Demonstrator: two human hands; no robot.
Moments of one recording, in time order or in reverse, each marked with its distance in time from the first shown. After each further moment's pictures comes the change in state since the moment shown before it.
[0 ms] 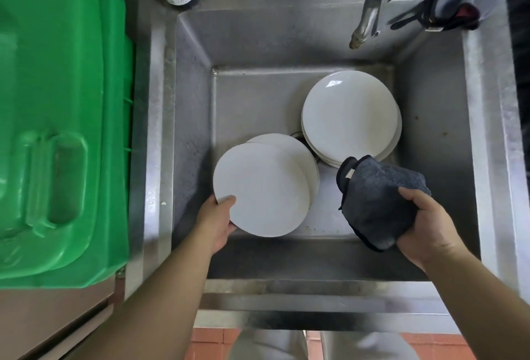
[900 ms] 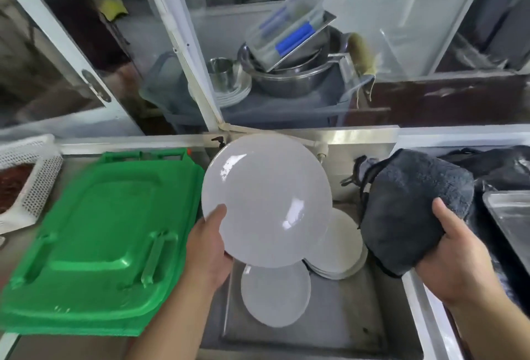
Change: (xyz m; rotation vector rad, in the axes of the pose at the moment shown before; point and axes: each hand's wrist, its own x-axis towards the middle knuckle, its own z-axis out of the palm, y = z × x) left_hand -0.313 0.176 0.023 -0.483 -0.175 0.609; right_hand -0.244 -0.179 0.022 0.179 -0.432 -0.513
